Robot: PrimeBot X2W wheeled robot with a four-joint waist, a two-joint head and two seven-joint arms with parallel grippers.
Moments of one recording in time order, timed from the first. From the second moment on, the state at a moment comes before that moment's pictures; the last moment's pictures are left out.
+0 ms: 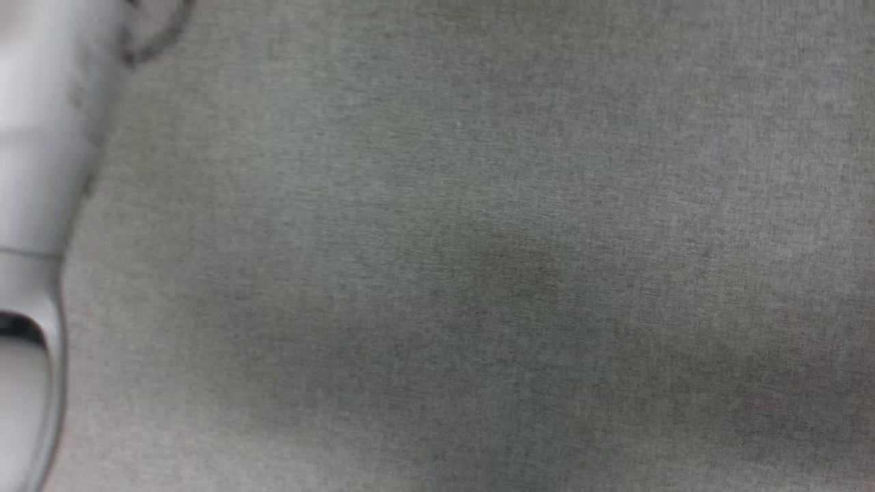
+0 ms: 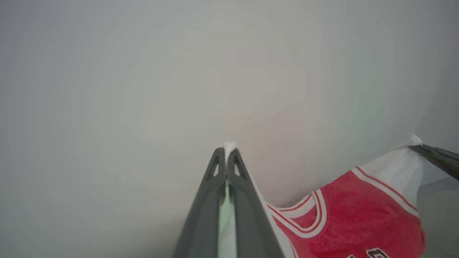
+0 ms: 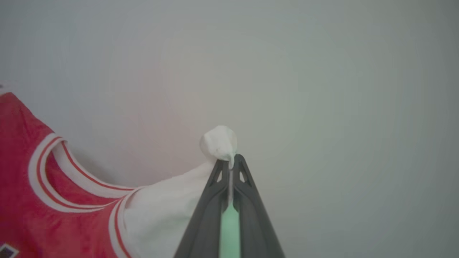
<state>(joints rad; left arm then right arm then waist) -1.57 0.38 -0.69 0.73 -0.91 -0.13 -0.26 -1.48 -0.52 0.45 0.79 0.37 0.13 -0.26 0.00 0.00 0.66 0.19</state>
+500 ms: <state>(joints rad) -1.11 0.66 -0.94 0.37 -1.13 -0.13 -0.25 -0.91 -0.74 0.52 0.43 0.66 0.13 -0.26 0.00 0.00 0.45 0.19</state>
